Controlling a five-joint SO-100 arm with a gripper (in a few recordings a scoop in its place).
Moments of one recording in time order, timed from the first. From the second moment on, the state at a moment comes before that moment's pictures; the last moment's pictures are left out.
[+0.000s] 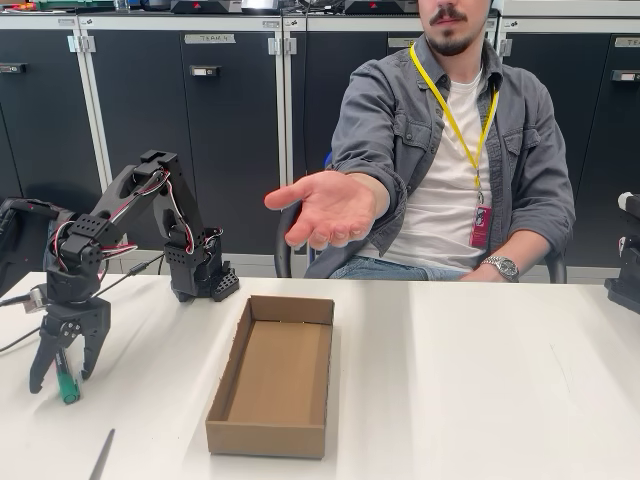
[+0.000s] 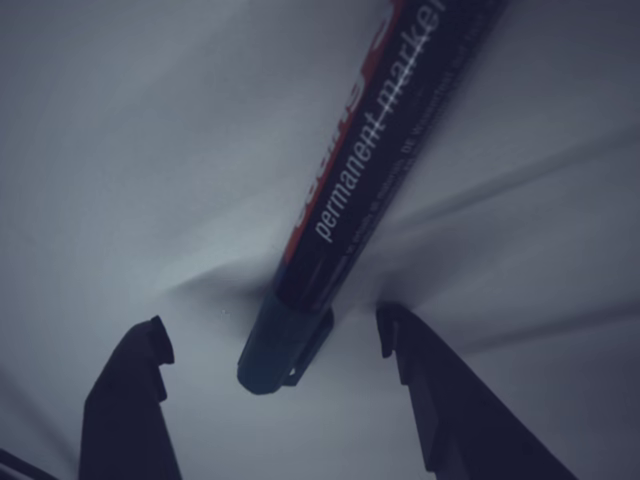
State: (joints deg) arm 26.5 79.9 101.7 56.8 6.7
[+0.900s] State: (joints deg) arm 27.0 71.1 91.2 57.7 14.4
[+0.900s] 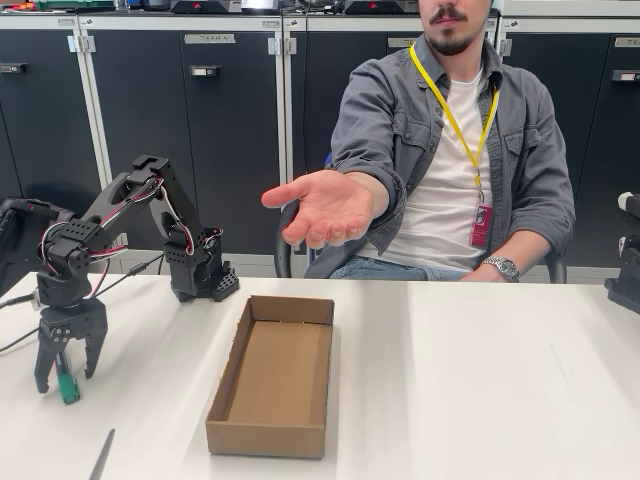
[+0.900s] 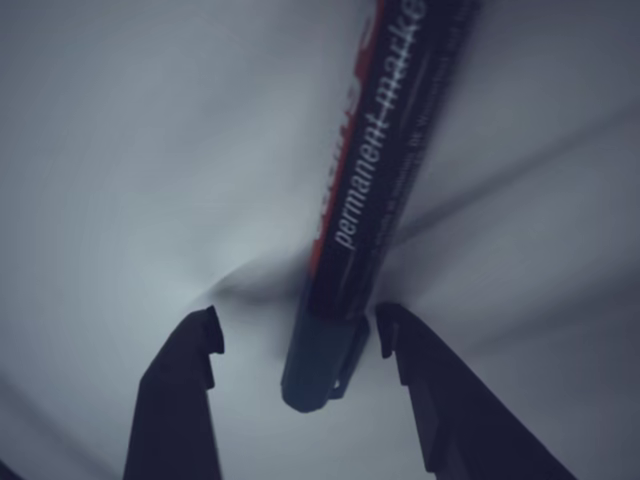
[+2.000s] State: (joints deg) arm 25.8 68.8 84.6 58.4 18.9
